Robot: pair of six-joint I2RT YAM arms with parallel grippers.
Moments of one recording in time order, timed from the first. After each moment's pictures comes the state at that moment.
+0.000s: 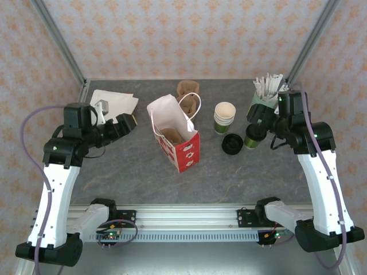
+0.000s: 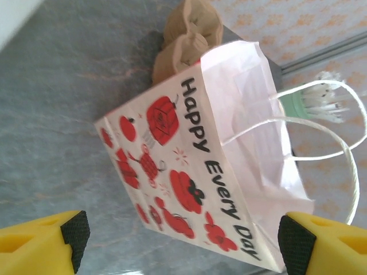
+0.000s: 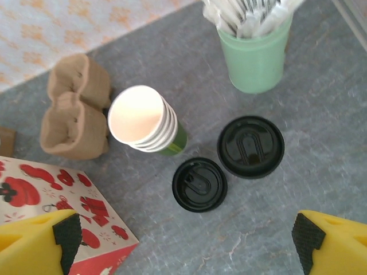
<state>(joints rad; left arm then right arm) -0.06 0.93 1.26 -1.03 0.44 -0.65 0.21 1.07 1.51 -1.23 0.09 0.52</state>
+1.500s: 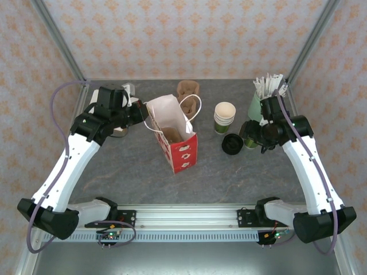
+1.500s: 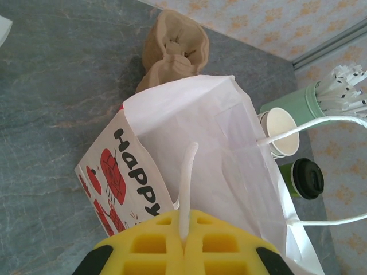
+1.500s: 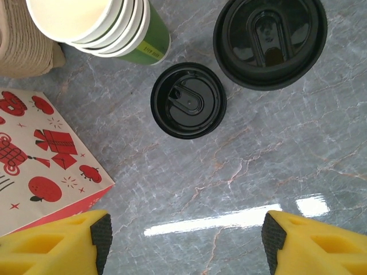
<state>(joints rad) -0.30 1.22 1.40 -0.85 0.18 -0.60 0.22 1.15 1.34 -1.30 -0.06 0.58</state>
